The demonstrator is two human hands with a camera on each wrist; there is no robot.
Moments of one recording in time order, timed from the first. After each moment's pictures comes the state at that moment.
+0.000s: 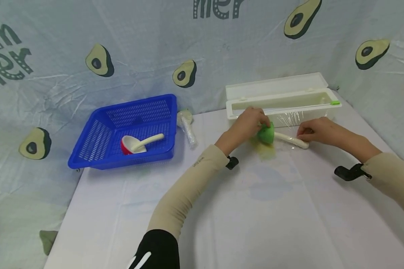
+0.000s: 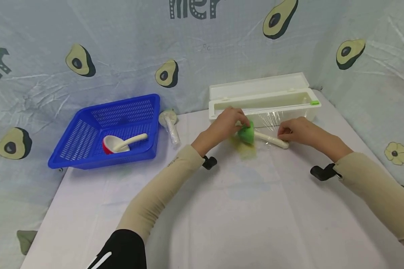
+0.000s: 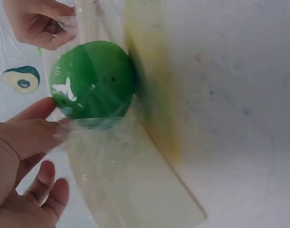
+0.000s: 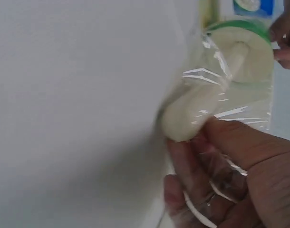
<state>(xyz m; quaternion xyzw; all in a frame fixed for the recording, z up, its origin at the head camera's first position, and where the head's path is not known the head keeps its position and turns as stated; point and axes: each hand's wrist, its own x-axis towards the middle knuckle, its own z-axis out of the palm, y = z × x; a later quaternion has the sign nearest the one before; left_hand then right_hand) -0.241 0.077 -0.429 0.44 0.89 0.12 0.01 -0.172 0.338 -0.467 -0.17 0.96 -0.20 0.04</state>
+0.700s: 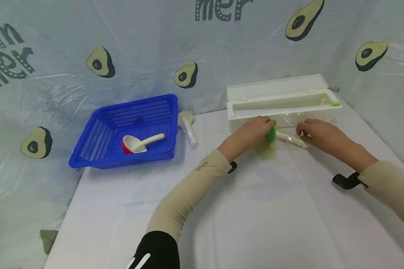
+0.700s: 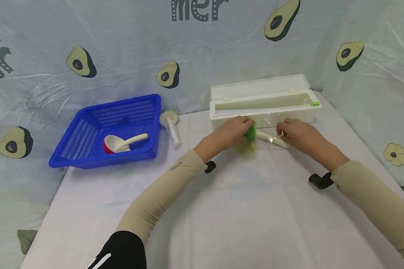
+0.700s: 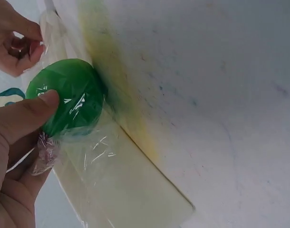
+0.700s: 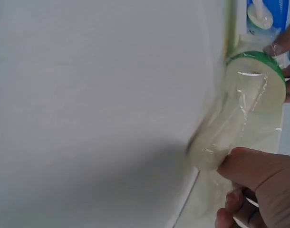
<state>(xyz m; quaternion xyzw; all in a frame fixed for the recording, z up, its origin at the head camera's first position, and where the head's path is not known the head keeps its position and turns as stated) -0.223 0.078 -0.431 0.54 0.84 0.00 -0.03 -0.155 0.325 -0.468 -0.20 0.97 -0.10 -0.09</state>
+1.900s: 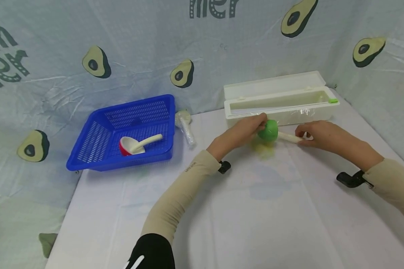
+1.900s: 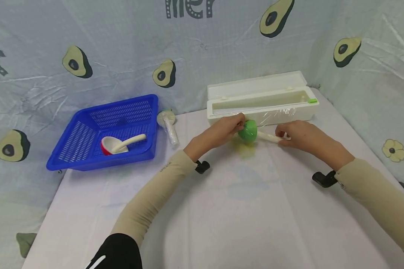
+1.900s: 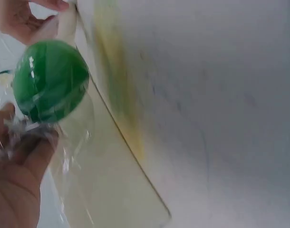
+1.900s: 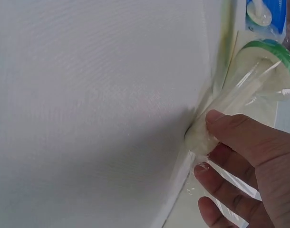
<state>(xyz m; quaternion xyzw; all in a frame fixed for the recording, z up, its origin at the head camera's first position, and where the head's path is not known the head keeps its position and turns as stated) -0.242 0.061 -0.446 0.50 0.84 0.20 0.05 -0.154 0.328 -0.467 -0.20 0.97 -0.13 -0.01</state>
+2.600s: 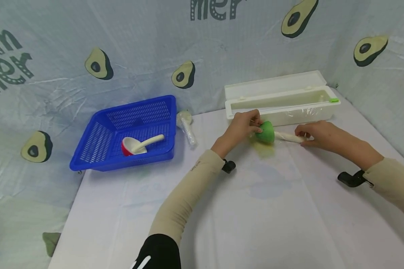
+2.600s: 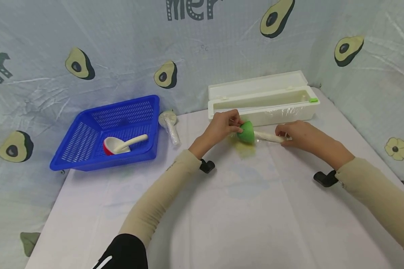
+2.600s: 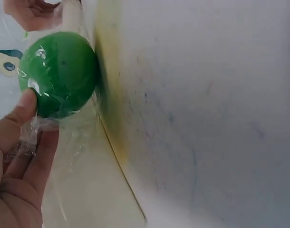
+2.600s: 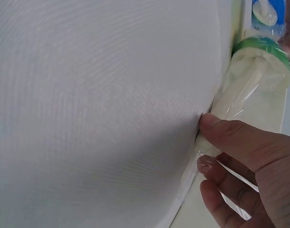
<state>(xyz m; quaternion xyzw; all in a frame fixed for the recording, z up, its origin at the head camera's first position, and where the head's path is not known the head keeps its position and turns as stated) -0.242 0.058 -0.447 0.38 0.84 0.38 0.07 -0.156 0.332 -0.469 -0.23 0.97 -0.12 -0.02</state>
